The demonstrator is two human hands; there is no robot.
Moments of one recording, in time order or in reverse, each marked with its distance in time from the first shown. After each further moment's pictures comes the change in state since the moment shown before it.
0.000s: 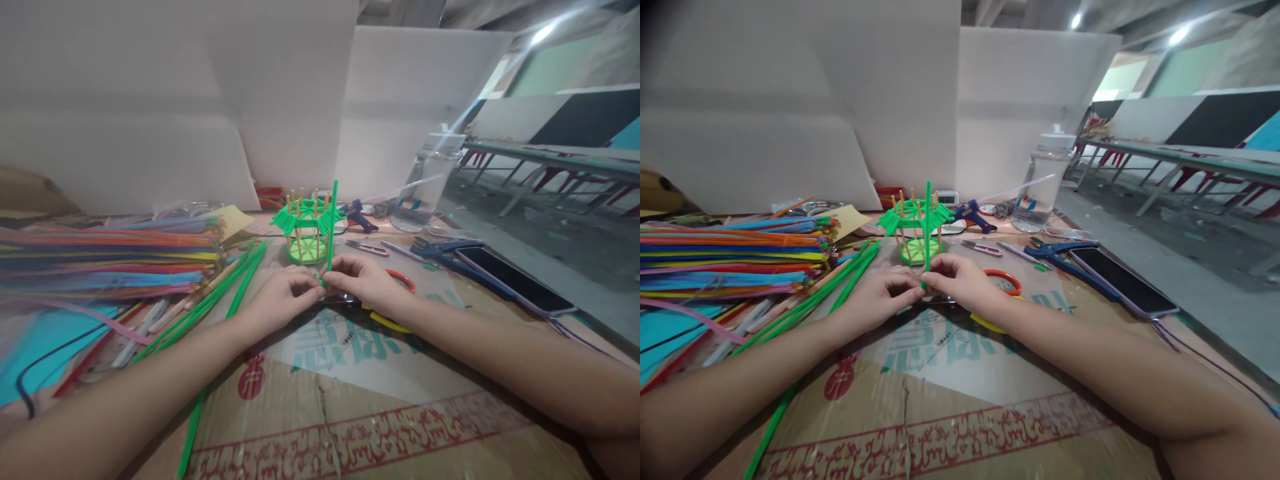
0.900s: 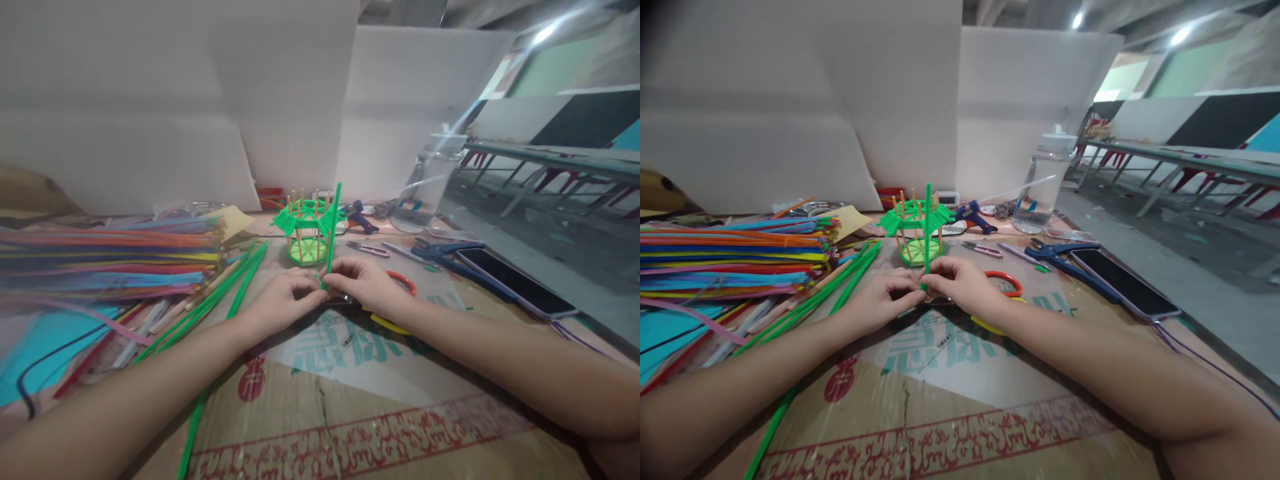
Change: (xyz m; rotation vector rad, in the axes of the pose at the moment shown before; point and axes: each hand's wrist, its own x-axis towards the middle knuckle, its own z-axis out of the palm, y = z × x) left_hand 0.000 0.002 0.000 0.018 -0.043 0.025; right_hand -0.001 -0.004 0.002 -0.097 0.016 -0.001
